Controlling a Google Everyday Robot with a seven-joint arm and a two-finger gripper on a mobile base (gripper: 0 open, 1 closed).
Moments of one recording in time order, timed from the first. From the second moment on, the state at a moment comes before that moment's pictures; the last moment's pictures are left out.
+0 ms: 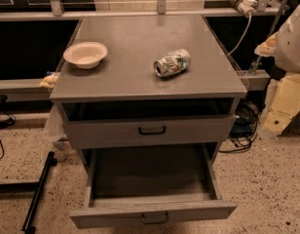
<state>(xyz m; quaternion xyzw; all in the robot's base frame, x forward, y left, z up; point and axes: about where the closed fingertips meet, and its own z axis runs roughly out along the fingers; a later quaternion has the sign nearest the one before) 0.438 -0.217 0.976 -0.60 0.78 -0.03 0.16</state>
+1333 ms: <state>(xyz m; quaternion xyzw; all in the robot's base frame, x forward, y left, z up) 0.582 -0.188 0.969 -0.63 0.74 -0.02 0.25</state>
